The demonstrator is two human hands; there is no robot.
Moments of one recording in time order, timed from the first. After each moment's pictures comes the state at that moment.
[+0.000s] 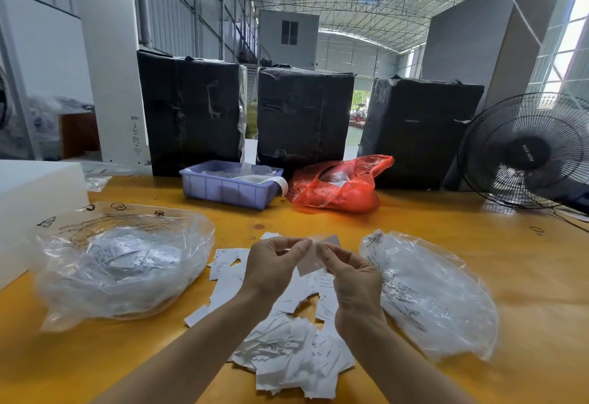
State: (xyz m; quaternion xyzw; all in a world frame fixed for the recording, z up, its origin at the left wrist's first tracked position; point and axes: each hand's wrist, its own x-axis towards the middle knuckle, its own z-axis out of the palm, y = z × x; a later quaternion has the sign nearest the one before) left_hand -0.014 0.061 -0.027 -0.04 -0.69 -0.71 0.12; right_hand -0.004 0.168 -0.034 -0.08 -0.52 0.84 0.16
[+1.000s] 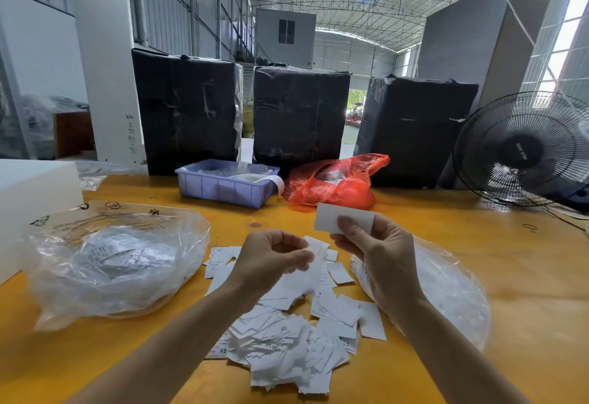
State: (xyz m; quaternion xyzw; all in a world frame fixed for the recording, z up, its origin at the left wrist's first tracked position) left_hand -0.006 0.050 -0.015 -0.09 -0.72 -0.68 0.04; right_hand 0.005 0.212 0.001 0.11 -0.61 0.76 0.20
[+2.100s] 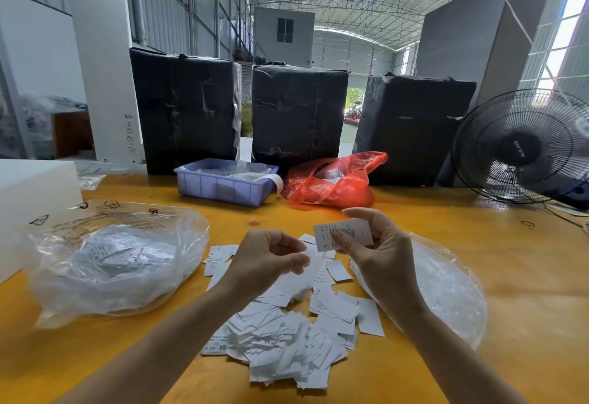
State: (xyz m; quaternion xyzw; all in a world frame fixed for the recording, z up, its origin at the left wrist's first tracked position) left_hand 0.002 0.045 -0.011 -0.12 -0.76 -0.64 0.04; right_hand 0.009 0.219 -0.011 0.17 -0.73 0.59 0.30
